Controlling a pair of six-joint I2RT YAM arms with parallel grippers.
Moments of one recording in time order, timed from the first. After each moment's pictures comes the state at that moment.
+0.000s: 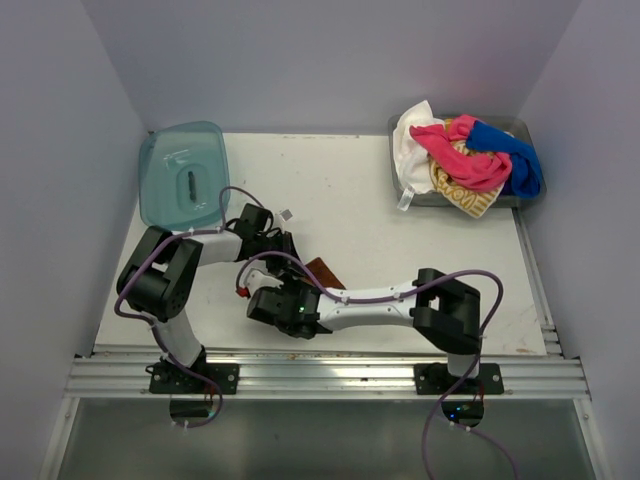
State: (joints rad) left arm -0.39 1.77 0.83 -0.09 0.67 -0.61; right arm 1.36 1.89 1.30 -0.50 0.66 0.08
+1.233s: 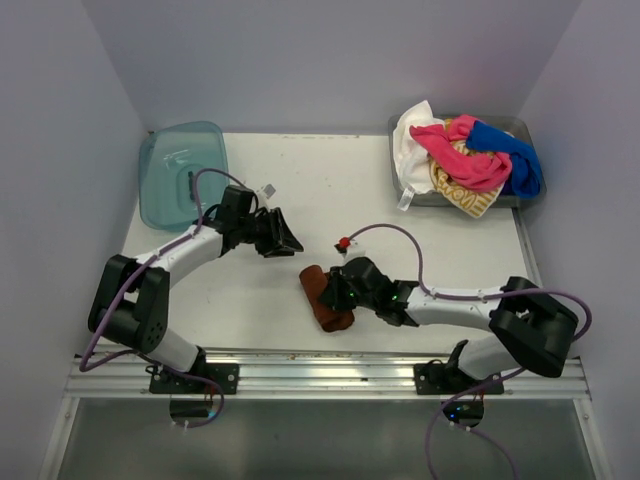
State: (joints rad) left arm -0.34 1.53 0.89 -0.22 0.59 -0.67; right arm 1.01 1.42 0.61 0.12 0.10 0.74
